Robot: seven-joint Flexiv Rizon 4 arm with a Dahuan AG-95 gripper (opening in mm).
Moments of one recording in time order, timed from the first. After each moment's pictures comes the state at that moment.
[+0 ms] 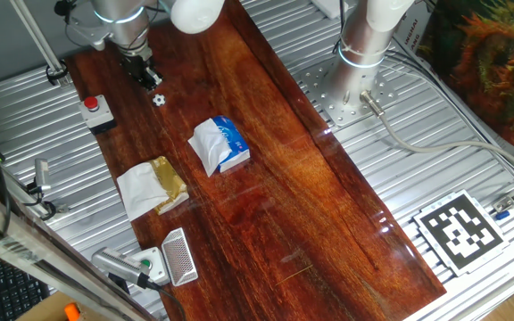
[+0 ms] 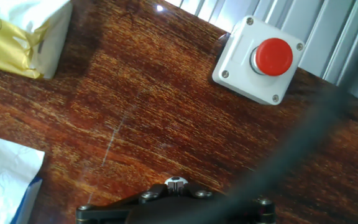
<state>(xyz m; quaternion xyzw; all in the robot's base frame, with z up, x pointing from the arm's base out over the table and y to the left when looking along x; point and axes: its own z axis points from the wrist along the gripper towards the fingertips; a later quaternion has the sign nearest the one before) 0.551 -0.191 0.093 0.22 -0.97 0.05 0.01</state>
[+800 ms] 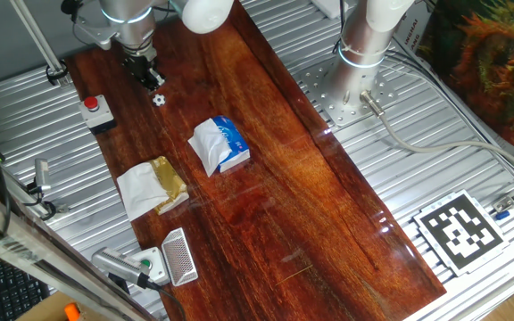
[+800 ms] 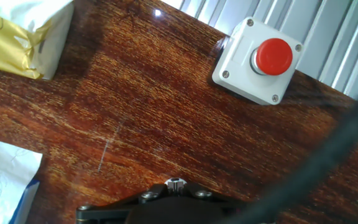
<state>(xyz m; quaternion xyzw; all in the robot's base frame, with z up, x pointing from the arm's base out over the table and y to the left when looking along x) 0.551 -0.189 0.092 0.22 -0.97 0.06 0.00</state>
